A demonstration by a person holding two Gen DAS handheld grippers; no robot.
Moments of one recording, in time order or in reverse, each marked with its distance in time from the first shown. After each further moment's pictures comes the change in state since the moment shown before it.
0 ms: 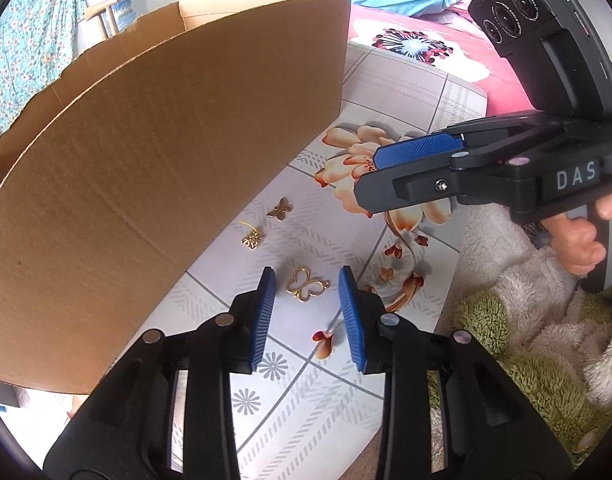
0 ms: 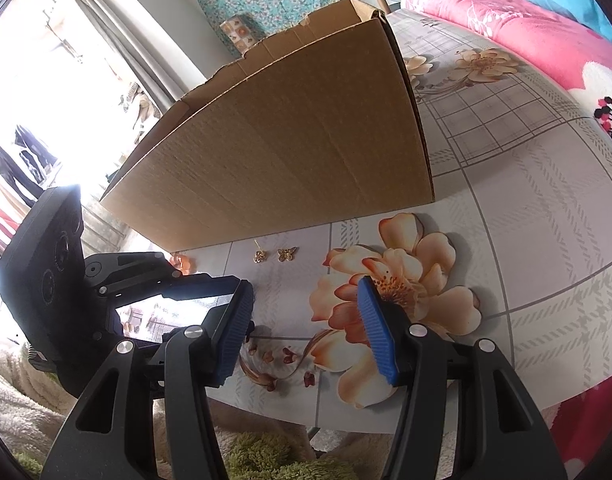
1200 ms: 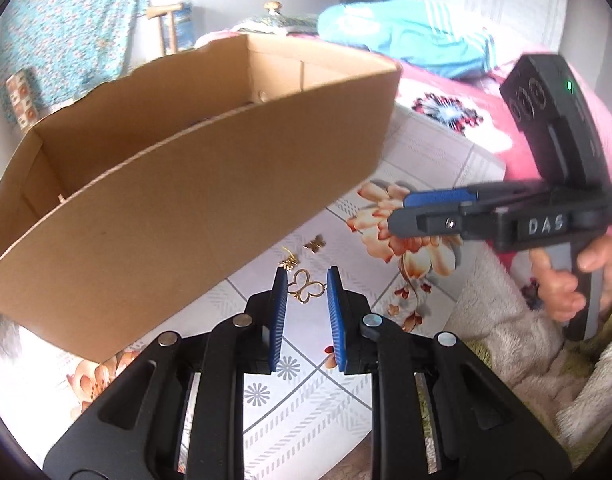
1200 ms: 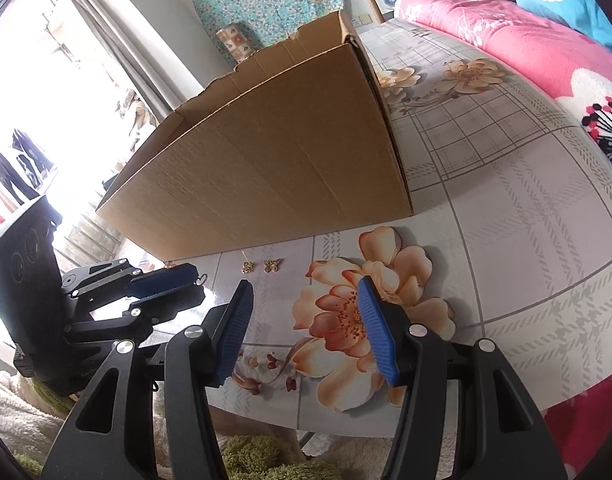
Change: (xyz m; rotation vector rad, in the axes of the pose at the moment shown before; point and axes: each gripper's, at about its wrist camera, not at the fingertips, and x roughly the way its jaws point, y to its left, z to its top) left arm -0.042 0.015 -0.012 -0.206 -0.175 0.070; right arm -0.007 -0.006 0.000 -0.011 -0.026 -0.024
